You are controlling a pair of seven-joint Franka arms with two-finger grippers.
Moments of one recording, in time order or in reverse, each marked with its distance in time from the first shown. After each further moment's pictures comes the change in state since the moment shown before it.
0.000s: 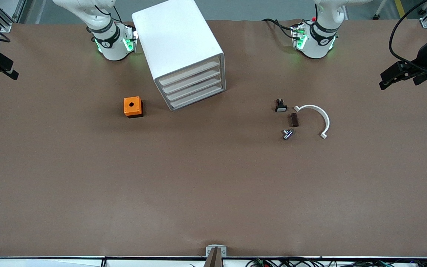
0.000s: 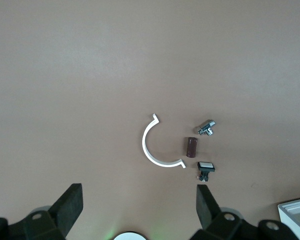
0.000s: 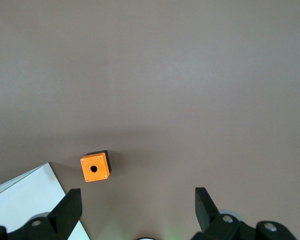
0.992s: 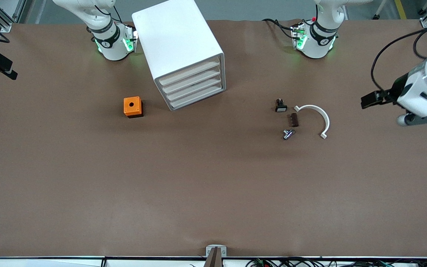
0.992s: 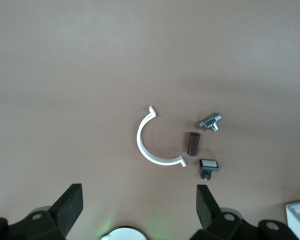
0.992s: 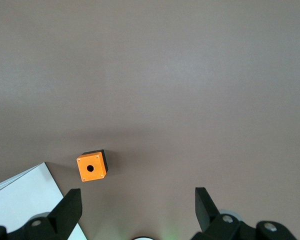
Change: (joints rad) left arm -0.019 0.194 -0.017 0.003 0.008 0.039 -0.071; right arm 0.000 0.000 -0.002 -0.002 -0.014 -0.003 0.000
